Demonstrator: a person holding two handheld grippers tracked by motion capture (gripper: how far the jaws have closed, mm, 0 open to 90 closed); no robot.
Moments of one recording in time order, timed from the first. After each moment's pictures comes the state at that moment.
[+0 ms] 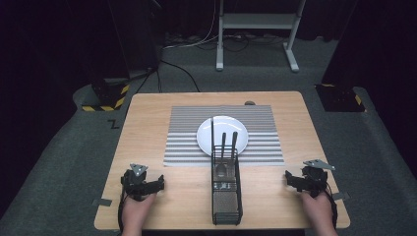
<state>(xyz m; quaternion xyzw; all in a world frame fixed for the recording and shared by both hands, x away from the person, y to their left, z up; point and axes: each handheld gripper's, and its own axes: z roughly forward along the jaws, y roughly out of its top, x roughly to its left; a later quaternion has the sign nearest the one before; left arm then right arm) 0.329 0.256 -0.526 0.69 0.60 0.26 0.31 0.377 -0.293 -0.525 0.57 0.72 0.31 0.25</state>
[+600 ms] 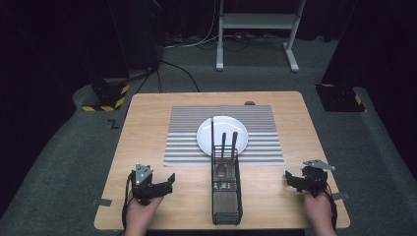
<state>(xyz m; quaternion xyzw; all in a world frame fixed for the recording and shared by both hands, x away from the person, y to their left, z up) 0.308 0.226 -0.492 0.68 0.52 0.27 0.44 0.377 -0.293 -0.525 0.57 0.72 0.31 0.25</state>
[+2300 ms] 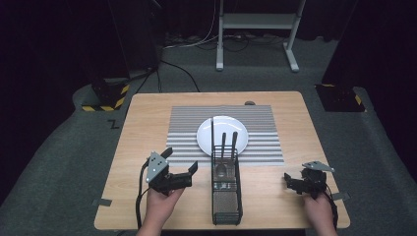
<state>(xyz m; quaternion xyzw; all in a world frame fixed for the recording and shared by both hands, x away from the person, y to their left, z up) 0.317 0.169 -0.427 0.66 0.41 0.27 0.57 0.371 -0.291 -0.525 0.55 0.73 0.31 0.24</state>
